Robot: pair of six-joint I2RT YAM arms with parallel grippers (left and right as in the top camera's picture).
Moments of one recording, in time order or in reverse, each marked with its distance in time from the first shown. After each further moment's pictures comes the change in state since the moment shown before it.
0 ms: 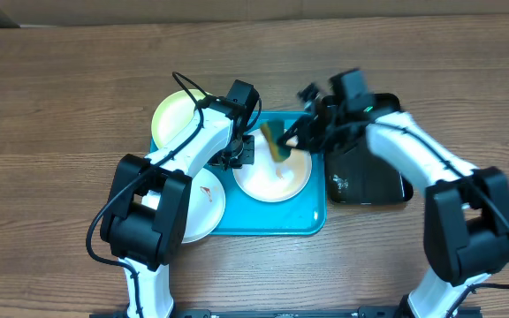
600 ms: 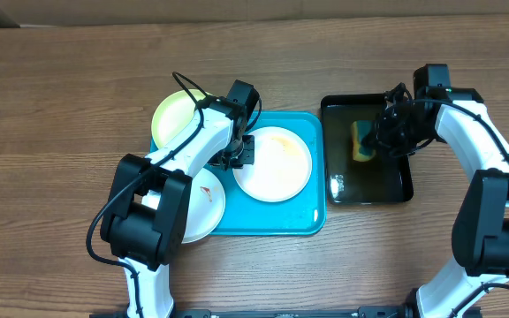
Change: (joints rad) left arm 0.000 0.000 0.000 0.002 0.000 0.000; right arm -0.341 0.000 0.042 -0.357 0.400 -0.118
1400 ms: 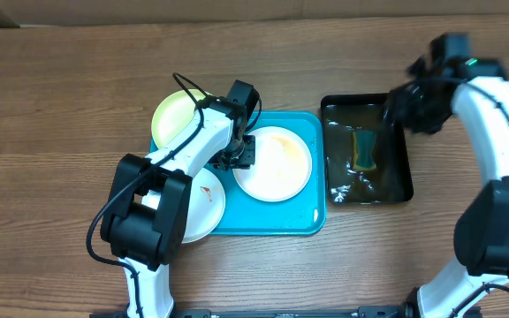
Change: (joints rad) left arm 0.000 0.000 0.000 -0.001 0.028 0.000; right arm -0.042 0.000 0.323 -0.243 0.221 0.000
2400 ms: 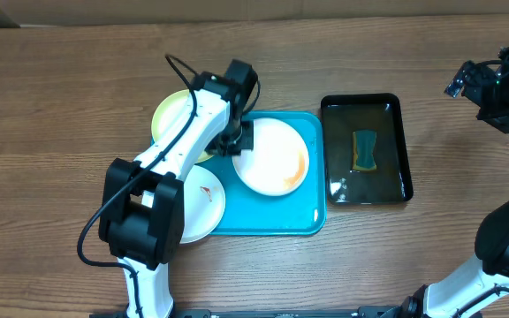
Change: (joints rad) left arm 0.016 0.000 0.220 -0.245 -0.002 -0.007; right arm -0.256 0.000 0.130 -0.039 0.076 0.085
